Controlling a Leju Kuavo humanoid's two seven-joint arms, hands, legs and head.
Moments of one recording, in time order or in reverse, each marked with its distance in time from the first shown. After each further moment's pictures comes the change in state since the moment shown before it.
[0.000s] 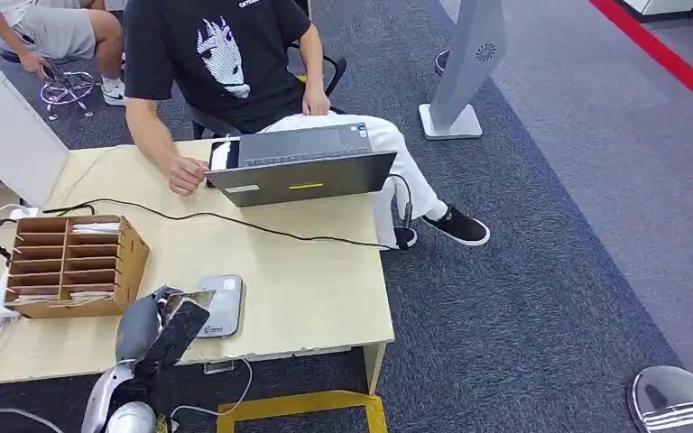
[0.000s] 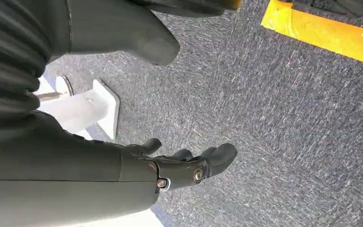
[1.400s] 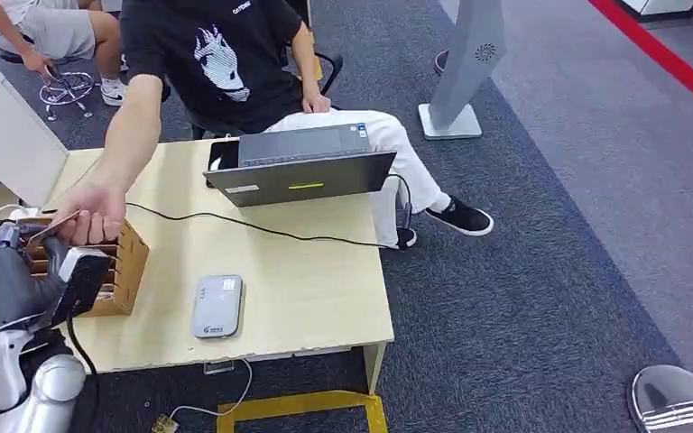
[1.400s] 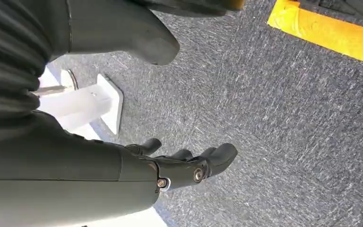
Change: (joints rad) left arm -0.174 0.118 0.181 0.017 -0.173 0.335 -0.049; right arm -0.013 -0.001 0.038 0.002 0.007 0.013 0.035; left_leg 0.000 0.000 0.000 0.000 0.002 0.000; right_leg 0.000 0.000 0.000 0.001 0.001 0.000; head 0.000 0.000
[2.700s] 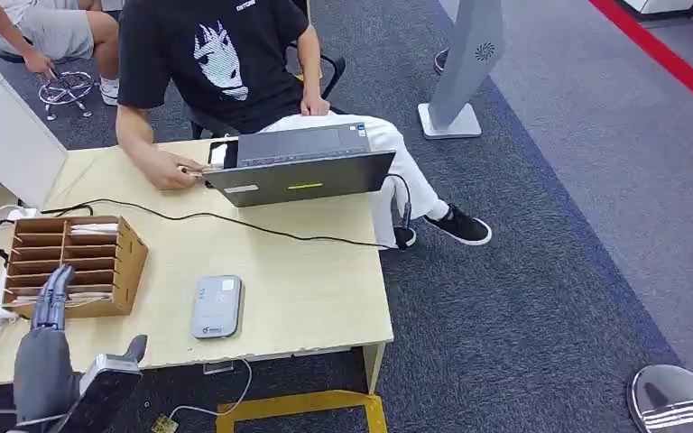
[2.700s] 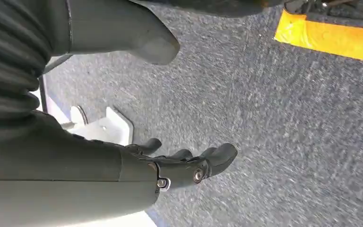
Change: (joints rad) left arm 0.511 0.051 -0.147 -0.629 0.114 -0.275 0.105; right arm 0.055 -0.001 -0.049 0.009 -0.159 -0.031 -0.077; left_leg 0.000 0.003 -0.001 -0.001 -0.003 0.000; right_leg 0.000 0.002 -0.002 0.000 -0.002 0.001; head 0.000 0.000
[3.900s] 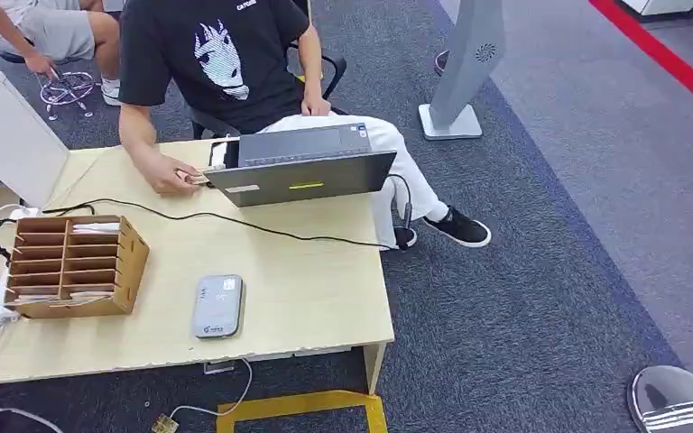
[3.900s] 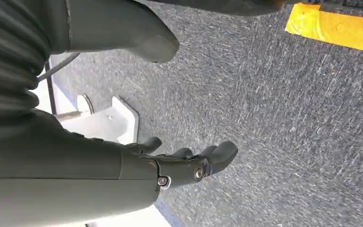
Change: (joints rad) left arm 0.003 -0.239 0.781 0.312 -0.335 0.301 -0.232; right arm 0.000 0.009 0.063 0.004 0.027 -0.016 0.044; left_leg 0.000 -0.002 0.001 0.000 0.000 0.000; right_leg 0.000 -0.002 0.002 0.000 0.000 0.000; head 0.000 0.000
